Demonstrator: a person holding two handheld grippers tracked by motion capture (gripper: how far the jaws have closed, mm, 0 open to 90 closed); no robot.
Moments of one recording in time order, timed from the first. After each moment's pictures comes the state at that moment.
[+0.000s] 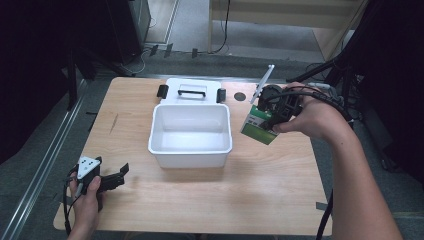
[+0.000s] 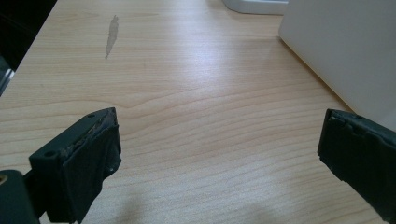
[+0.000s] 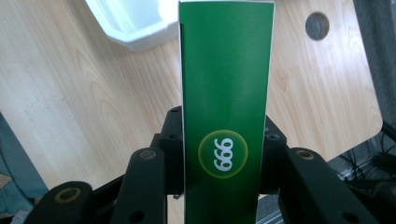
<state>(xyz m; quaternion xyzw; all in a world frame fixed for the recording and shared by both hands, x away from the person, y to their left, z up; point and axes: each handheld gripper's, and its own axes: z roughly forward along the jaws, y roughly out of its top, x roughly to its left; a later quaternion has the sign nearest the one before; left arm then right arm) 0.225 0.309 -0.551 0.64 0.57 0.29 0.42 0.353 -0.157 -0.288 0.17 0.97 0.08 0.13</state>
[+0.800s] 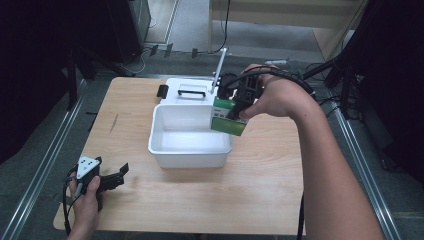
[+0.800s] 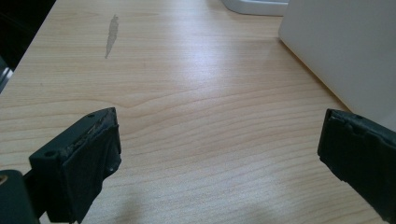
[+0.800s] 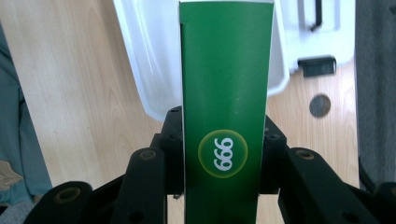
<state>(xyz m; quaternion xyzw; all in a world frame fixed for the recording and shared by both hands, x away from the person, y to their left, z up) 0.225 0.310 -0.551 0.64 0.57 0.29 0.42 0.362 -0.072 -0.260 0.07 0.99 0.08 0.11</state>
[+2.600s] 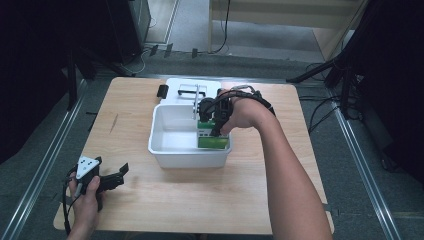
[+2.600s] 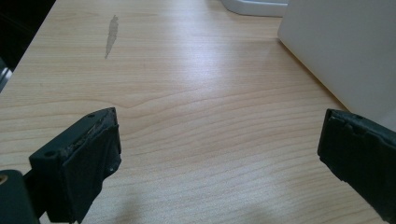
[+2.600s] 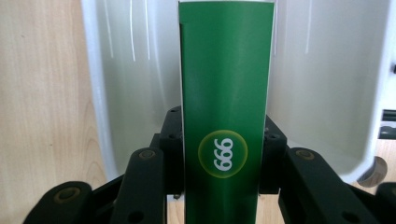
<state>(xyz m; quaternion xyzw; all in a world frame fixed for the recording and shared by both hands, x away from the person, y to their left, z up) 0.225 0.311 -0.551 0.64 0.57 0.29 0.42 0.394 -0.031 -0.366 -0.02 1.00 0.06 0.06</state>
